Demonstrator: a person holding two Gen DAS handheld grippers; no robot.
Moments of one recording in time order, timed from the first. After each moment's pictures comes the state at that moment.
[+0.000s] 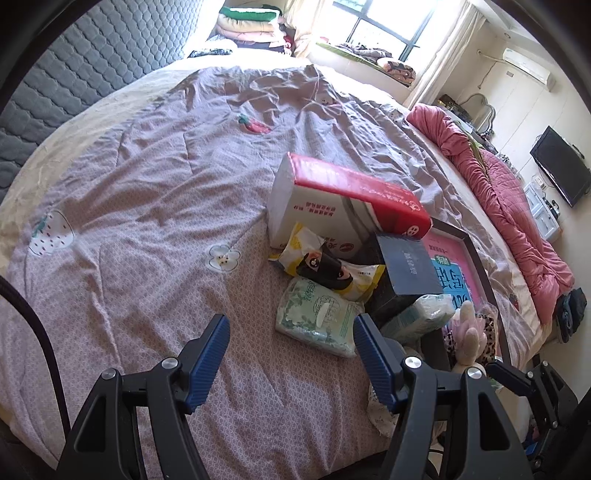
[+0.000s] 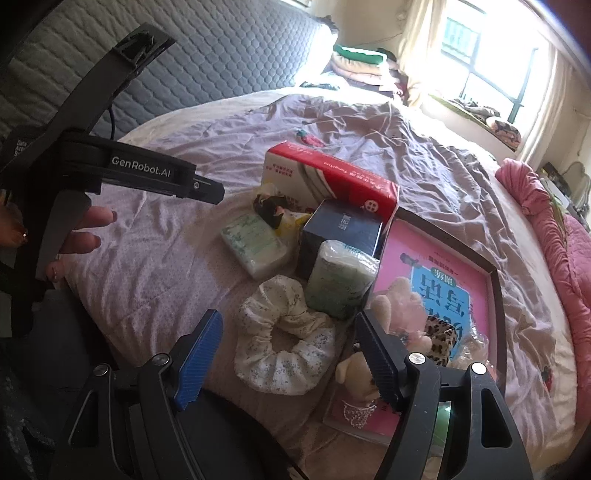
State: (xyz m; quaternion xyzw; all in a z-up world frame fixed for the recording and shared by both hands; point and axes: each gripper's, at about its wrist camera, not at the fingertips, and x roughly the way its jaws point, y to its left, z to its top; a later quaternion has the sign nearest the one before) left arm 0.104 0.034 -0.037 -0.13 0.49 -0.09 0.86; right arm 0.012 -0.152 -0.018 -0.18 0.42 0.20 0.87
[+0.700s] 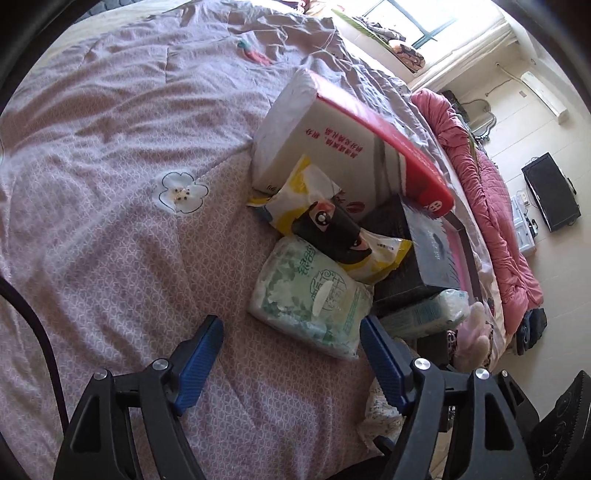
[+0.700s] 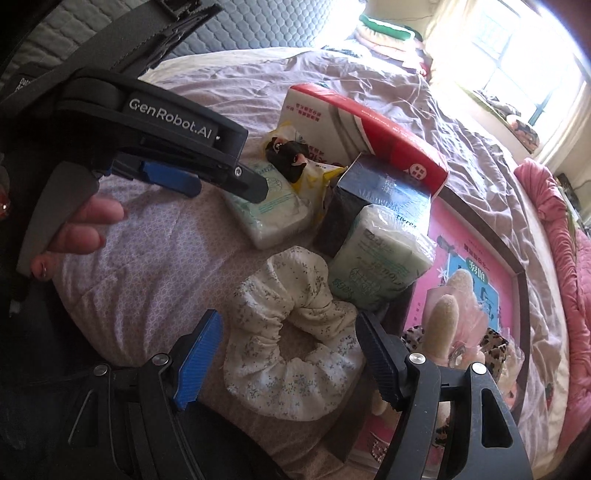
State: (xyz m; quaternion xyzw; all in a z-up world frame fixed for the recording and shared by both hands) left arm 0.138 0.027 -0.107 -0.23 0.55 -0.14 0.79; right arm 0.044 -0.130 -0.075 -0.22 0.47 0.20 0.83
